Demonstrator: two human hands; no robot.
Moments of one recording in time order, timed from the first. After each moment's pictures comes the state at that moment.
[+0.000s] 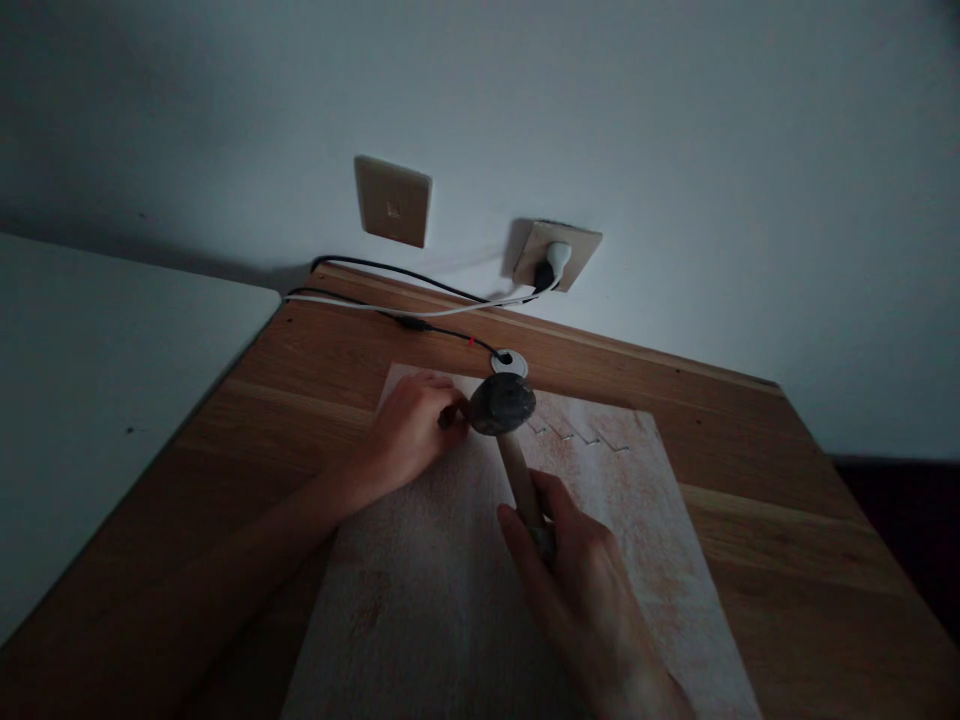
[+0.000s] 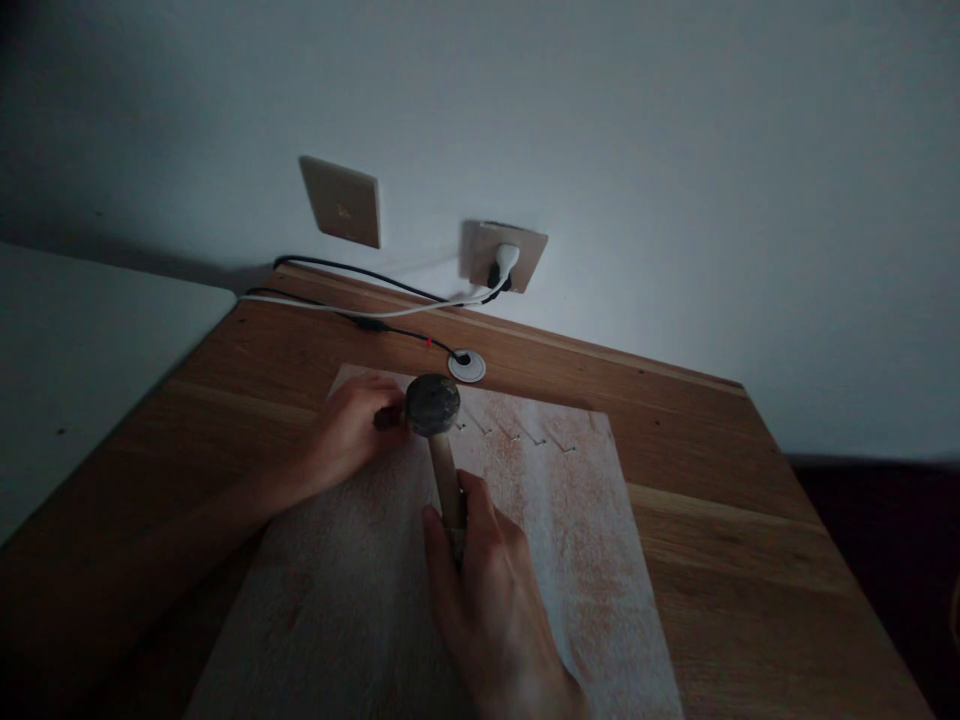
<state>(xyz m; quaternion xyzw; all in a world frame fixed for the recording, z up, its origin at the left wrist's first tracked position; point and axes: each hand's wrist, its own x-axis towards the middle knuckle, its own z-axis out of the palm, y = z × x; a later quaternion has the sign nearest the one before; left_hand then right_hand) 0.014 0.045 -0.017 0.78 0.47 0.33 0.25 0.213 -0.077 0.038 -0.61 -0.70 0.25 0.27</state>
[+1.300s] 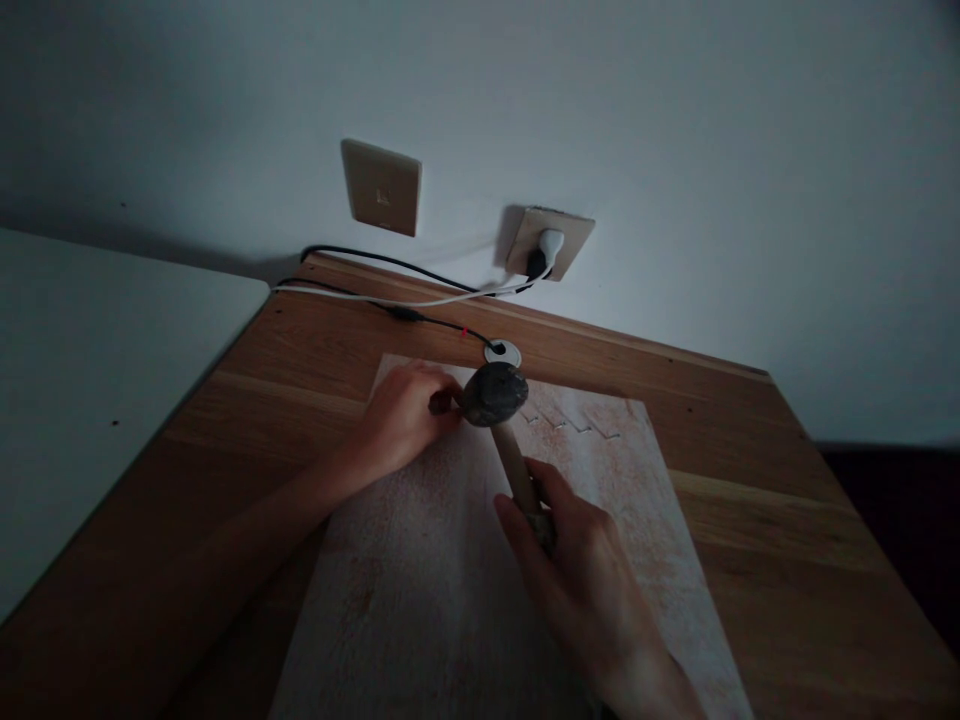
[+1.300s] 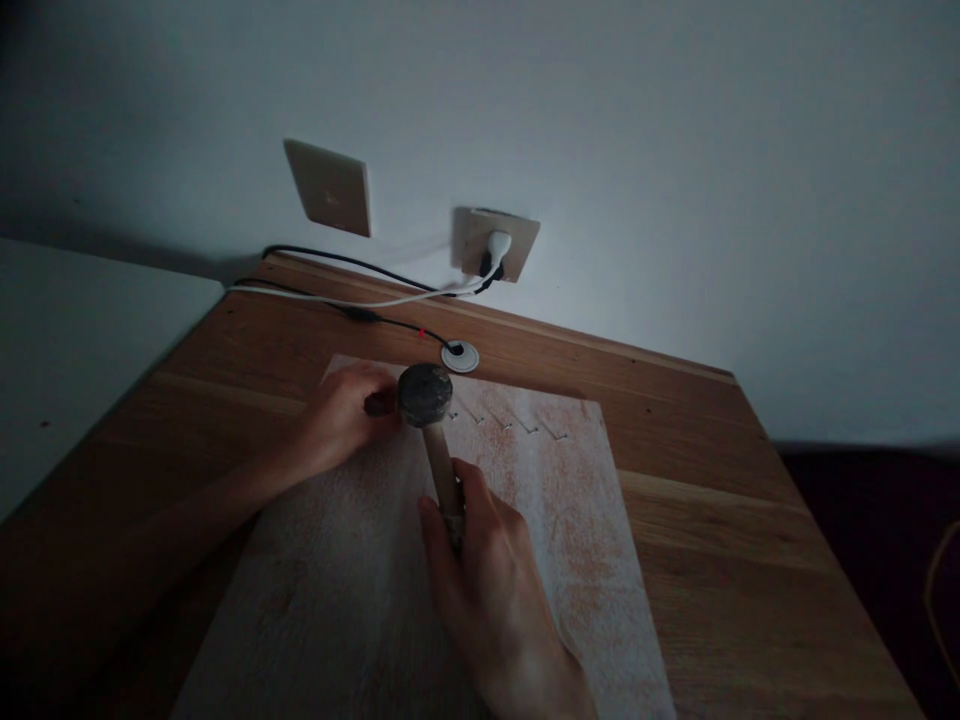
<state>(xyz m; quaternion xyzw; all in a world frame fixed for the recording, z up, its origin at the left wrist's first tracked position) 0.016 0.046 -0.015 0.76 0.48 0.34 0.27 0.220 -0.078 0.046 -0.61 -0.70 0.28 0.26</state>
